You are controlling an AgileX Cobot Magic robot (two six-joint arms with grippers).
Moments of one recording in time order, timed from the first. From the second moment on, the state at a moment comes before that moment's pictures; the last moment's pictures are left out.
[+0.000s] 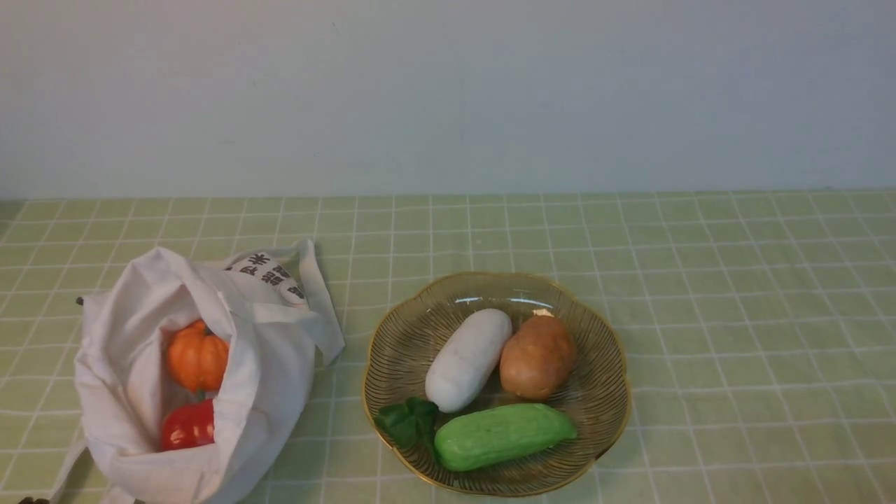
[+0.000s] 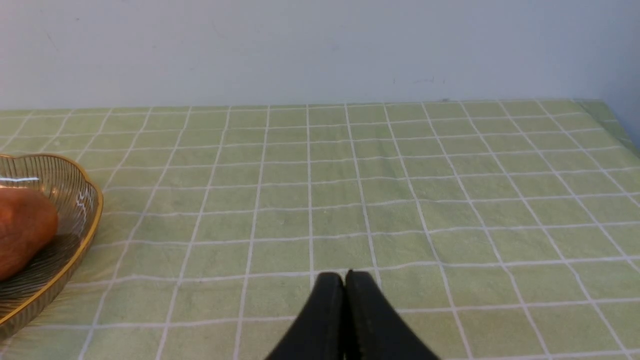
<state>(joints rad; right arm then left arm) -0.04 -0.01 0.02 0.00 0.38 0.03 -0.07 0.00 0.03 0.11 0.38 0.06</state>
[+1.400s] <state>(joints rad) -0.04 -0.01 0.02 0.00 0.38 0.03 -0.07 0.53 -0.58 -0.35 0.59 0.06</state>
